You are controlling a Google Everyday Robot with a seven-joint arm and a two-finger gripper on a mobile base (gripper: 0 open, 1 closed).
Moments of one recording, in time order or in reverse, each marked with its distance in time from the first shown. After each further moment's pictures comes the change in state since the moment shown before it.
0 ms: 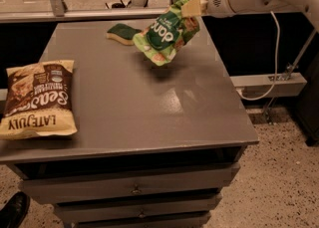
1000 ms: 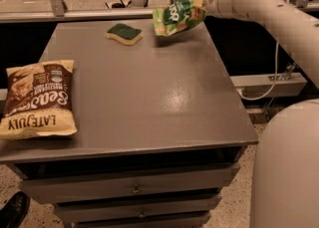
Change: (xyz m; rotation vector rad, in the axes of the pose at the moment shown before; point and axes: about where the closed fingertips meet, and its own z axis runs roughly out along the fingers) arm -0.032 -0.127 0.062 0.281 -0.263 0.350
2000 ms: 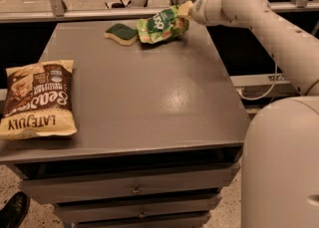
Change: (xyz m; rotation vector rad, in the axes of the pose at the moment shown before) arm 0.043 0.026 0.036 -0.120 0.122 0.054
